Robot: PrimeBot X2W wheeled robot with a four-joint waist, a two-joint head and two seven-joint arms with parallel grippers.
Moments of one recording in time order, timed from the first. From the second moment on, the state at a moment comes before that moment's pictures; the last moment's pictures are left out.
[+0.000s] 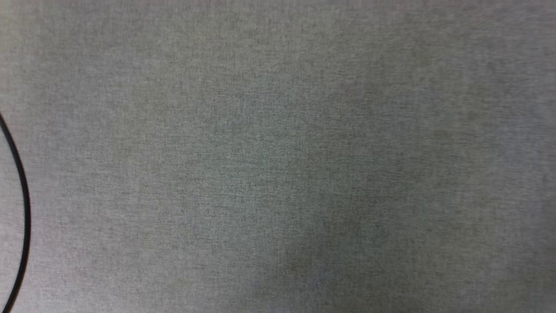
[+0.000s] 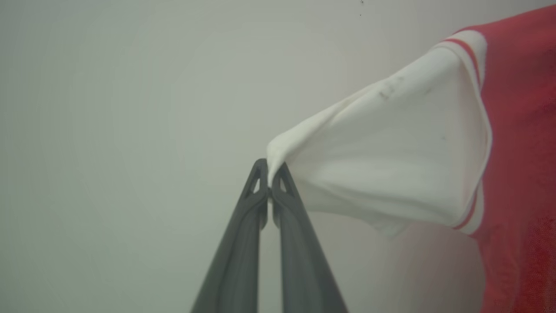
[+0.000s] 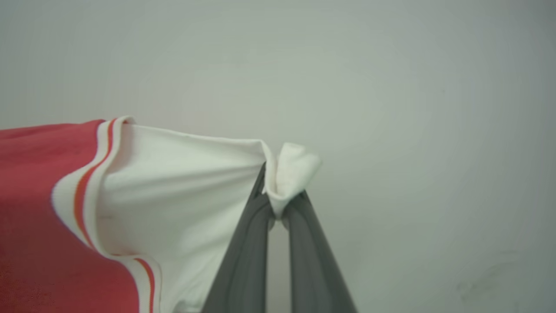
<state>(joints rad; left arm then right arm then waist) -1.55 0.65 -0.30 0.35 -0.43 -0.05 -0.07 -1.77 -0.39 -0.24 0.67 0.15 0.13 0.15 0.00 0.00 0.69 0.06</state>
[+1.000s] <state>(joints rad) -0.87 0.49 -0.47 0.48 -0.51 -0.05 -0.23 -1.00 -0.38 -0.11 0.77 0.52 0.13 0.06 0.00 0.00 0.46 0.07</state>
